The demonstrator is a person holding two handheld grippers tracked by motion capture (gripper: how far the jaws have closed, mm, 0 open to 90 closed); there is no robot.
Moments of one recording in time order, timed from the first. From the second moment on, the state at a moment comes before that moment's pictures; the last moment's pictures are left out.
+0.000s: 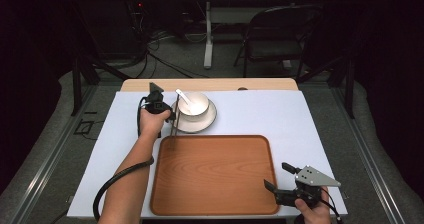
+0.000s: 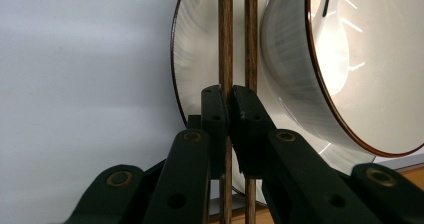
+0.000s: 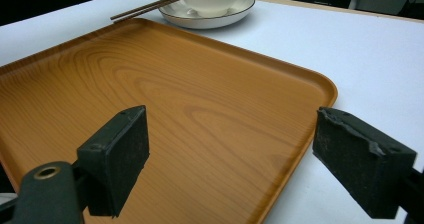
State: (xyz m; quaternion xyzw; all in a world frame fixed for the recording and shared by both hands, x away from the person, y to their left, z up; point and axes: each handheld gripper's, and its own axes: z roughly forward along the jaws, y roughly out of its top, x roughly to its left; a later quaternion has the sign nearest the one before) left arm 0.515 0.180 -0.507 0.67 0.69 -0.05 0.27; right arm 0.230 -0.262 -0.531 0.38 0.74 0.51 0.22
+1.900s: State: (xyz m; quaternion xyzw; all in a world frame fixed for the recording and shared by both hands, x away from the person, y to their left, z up) left arm 0.327 0.219 -0.478 0.69 0.63 -0.08 0.34; right arm 0.230 -0.262 -0.531 0.39 0.73 0.51 0.22
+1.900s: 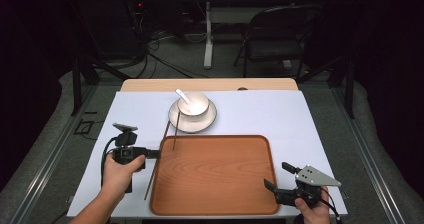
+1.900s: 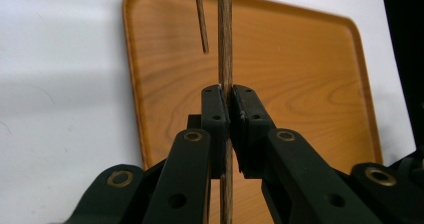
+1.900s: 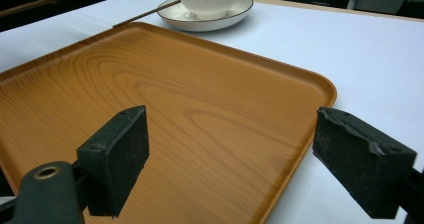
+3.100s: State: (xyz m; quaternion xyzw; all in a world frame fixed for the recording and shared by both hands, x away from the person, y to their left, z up) left arm 0.332 0.175 -0.534 0.71 0.64 -0.08 0.27; right arm 0.230 -0.262 -0.531 0.38 0.73 0.52 0.22
